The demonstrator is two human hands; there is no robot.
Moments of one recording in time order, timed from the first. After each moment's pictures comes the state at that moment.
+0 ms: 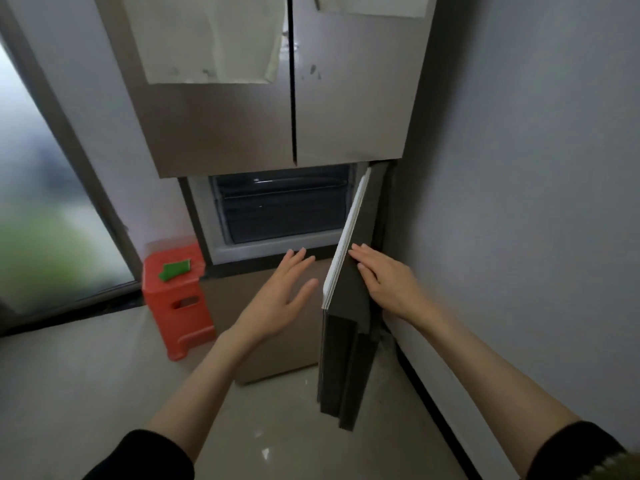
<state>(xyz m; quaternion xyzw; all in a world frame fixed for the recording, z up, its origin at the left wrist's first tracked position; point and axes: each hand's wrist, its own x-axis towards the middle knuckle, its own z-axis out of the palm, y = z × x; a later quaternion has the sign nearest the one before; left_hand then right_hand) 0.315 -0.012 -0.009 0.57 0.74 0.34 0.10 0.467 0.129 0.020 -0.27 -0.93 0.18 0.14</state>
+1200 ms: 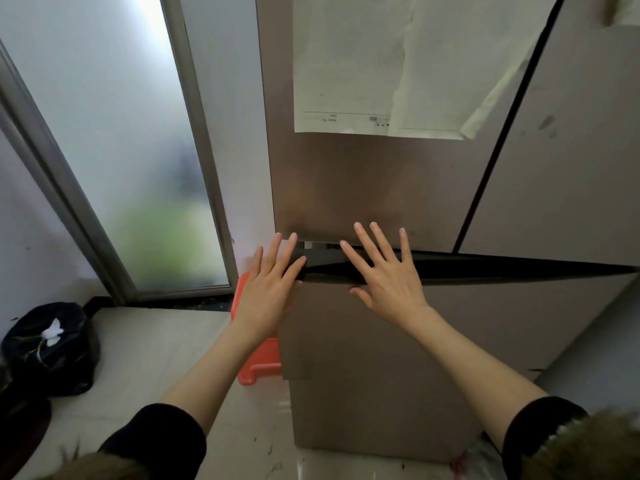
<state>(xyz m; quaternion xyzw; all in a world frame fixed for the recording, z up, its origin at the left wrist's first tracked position) 0.001 0.014 -0.017 0.44 0.85 0.08 -0.27 0.104 0.212 0.001 -0.06 -0.94 -0.21 0.25</state>
